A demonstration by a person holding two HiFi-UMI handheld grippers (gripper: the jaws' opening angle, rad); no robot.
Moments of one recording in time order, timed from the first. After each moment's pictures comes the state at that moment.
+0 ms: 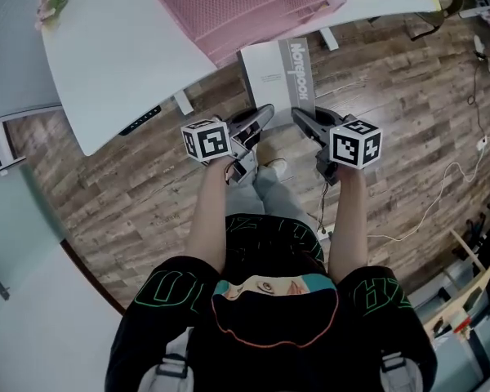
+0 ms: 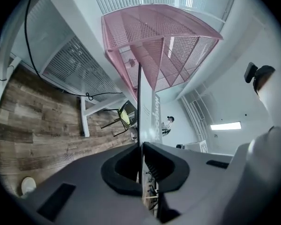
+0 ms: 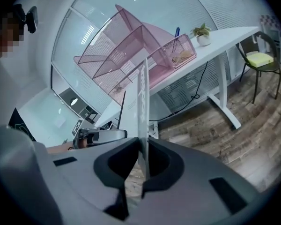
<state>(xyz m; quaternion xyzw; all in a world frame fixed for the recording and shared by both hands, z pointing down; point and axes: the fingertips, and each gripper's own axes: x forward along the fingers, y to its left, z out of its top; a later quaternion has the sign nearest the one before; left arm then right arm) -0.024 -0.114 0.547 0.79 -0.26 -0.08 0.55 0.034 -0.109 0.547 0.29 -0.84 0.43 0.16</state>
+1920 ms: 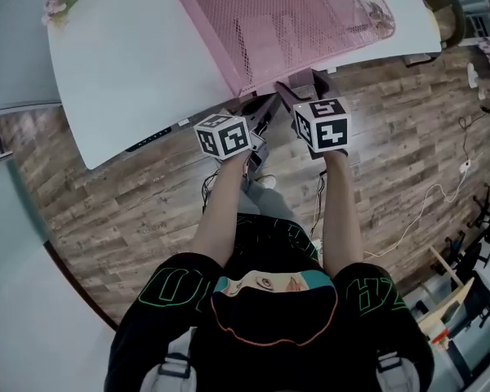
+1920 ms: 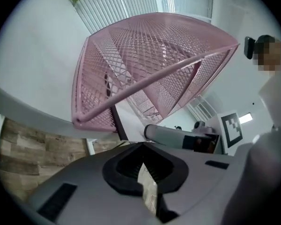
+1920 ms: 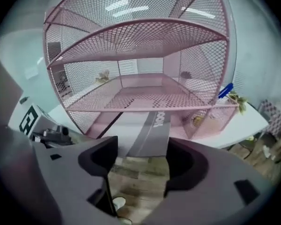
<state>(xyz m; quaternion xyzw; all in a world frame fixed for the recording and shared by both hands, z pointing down) -0.085 -0.229 0.549 0.79 -0.35 -0.11 0.49 -0.062 -0.271 0.532 0.40 -0.84 0.20 0.31</state>
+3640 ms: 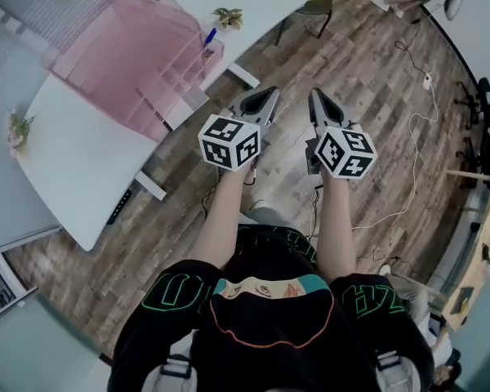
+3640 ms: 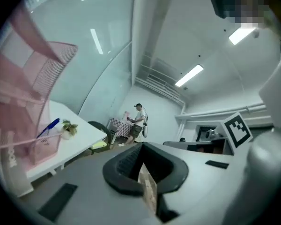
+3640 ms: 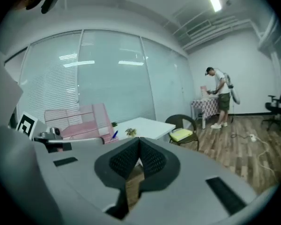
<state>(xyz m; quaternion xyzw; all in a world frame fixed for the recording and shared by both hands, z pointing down) 0.127 -0.172 0.383 0.96 -0.17 -0.01 0.23 0.212 -0.139 0.380 0.71 -0.68 0.17 0.03</state>
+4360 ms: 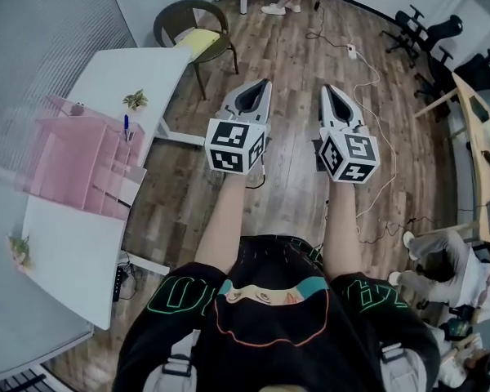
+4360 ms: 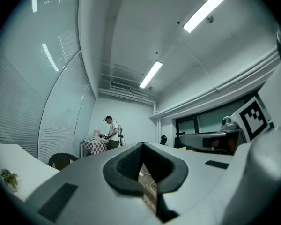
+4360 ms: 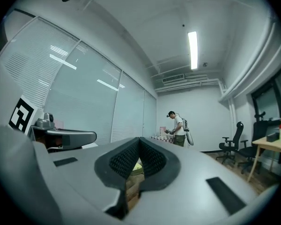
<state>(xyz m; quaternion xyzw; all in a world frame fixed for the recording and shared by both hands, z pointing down) 0.302 -0.044 0.238 1.00 -0.05 -0.05 0.04 0.376 0.054 0.229 0.87 -0.49 -0.04 0.02</state>
